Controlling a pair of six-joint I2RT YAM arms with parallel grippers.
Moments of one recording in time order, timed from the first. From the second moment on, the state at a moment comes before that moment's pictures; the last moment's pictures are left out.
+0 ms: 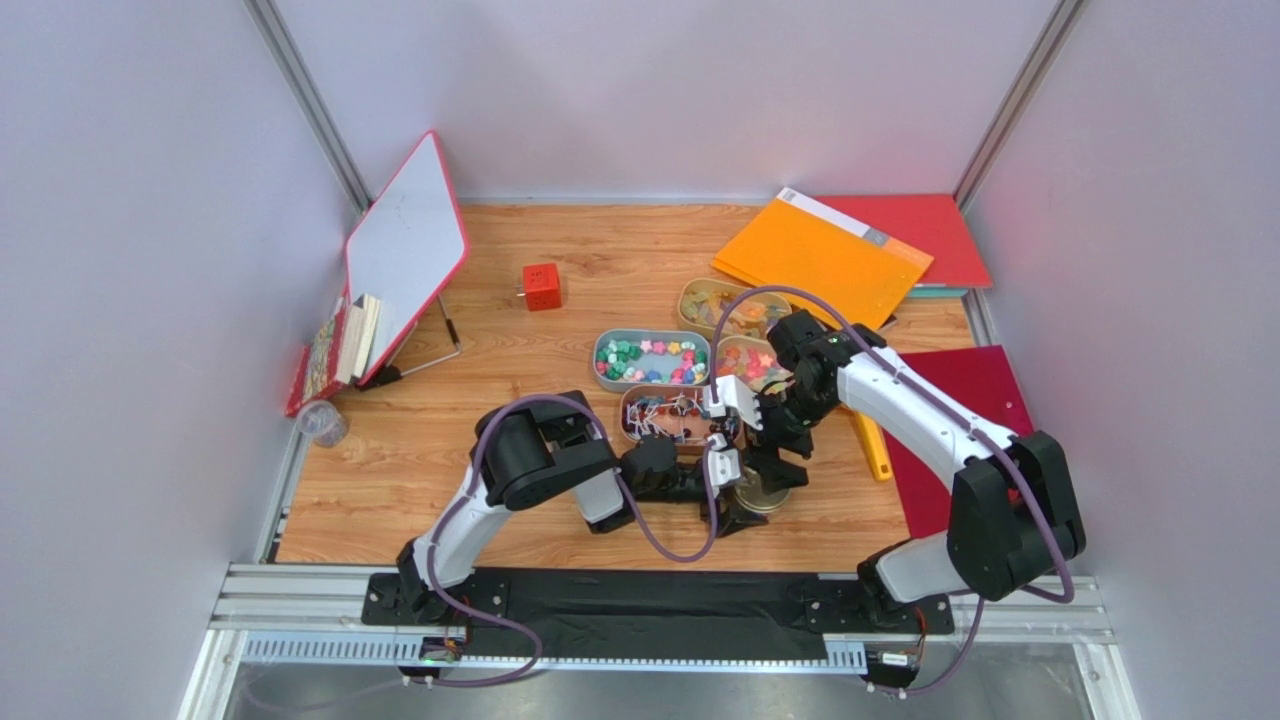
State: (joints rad) left arm -1.10 2.22 0.72 1.36 0.44 0.08; right arm 0.45 1.42 1.00 -1.09 -0.55 -1.06
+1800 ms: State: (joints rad) left arm -1.07 2.22 0.76 1.30 0.41 0.08; right arm 0.39 1.32 1.02 -1.18 -0.50 -1.00
